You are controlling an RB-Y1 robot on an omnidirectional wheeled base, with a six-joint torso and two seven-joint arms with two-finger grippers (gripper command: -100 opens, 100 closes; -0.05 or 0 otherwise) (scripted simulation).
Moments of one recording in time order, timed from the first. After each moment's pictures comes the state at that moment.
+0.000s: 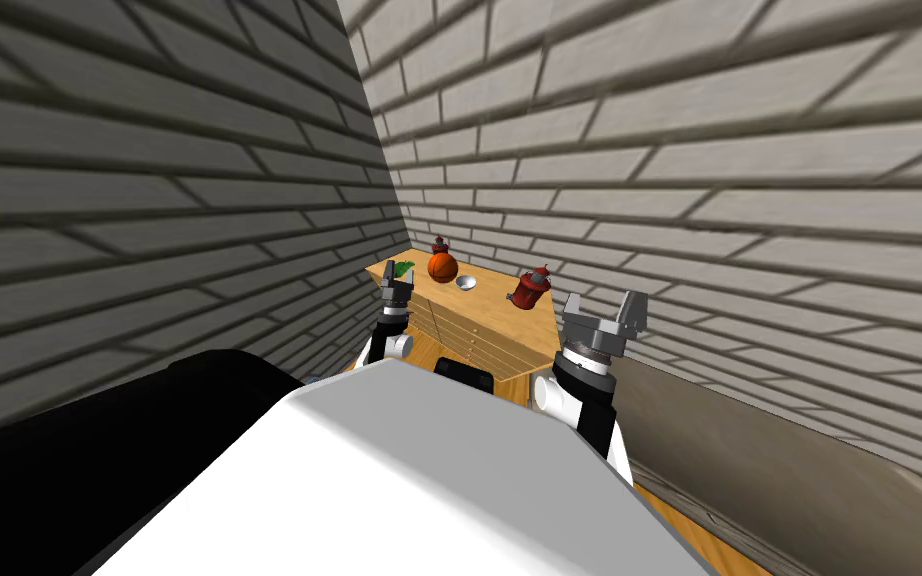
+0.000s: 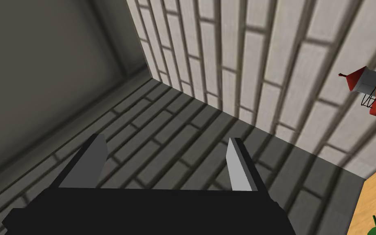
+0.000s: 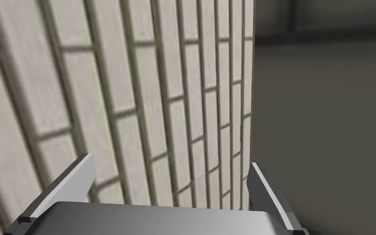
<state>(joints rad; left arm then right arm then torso) 0.51 -0.01 0.01 -2.25 0.01 -0.53 0.09 0.51 0.00 0.02 -2.31 0.05 -0.51 -0.15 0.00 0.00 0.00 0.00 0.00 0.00</state>
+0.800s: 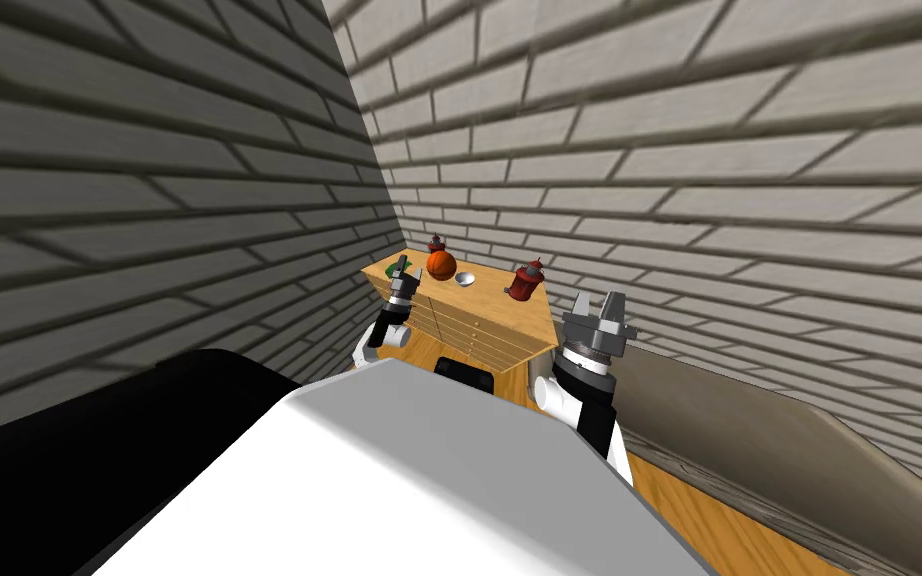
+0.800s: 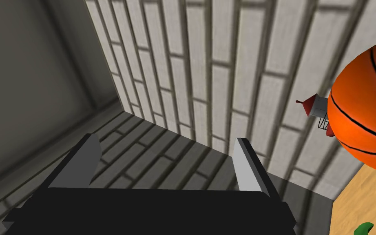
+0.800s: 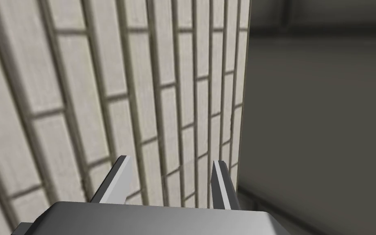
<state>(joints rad) 0.39 0.13 0.04 -2.21 0.02 -0.35 0.14 0.51 0.00 0.02 -2.31 0.05 -0.51 -0.15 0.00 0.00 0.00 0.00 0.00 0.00</state>
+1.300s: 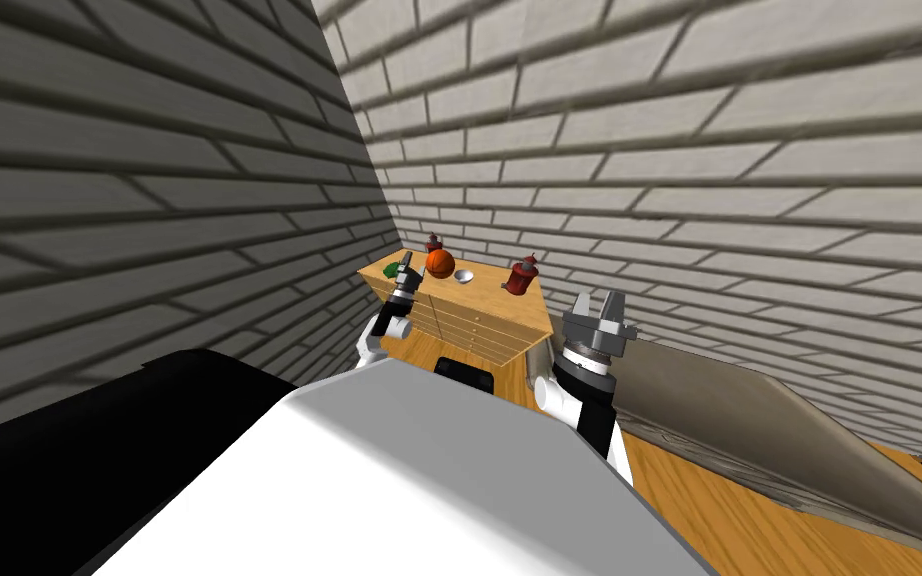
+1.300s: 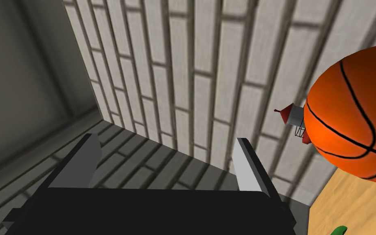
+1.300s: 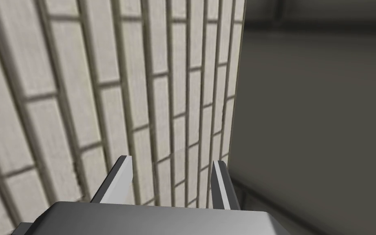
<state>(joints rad) 0.30 0.16 0.06 -2.18 0.03 -0.21 0.18 0.51 0.00 0.02 -2.31 0.05 -0.51 -0.15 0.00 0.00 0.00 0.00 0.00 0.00</state>
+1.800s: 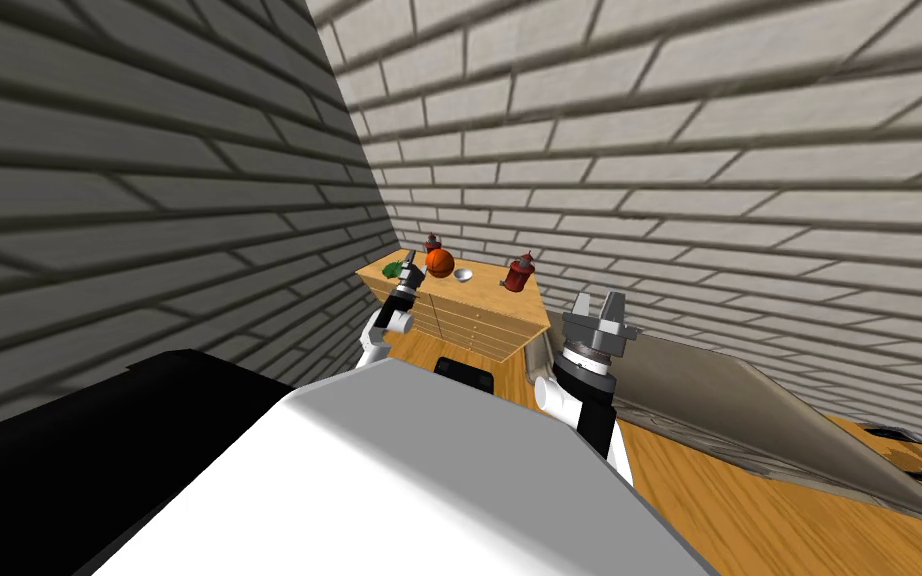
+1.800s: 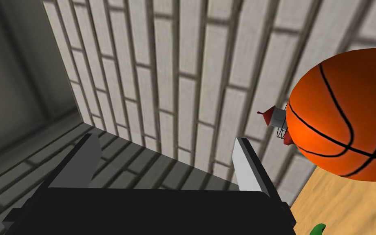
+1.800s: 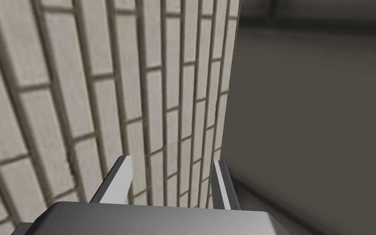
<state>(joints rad) 0.23 0.17 0.07 -2.16 0.04 -0.09 0.20 0.51 0.00 0.02 -2.31 0.05 -0.51 -0.15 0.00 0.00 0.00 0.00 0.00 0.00</state>
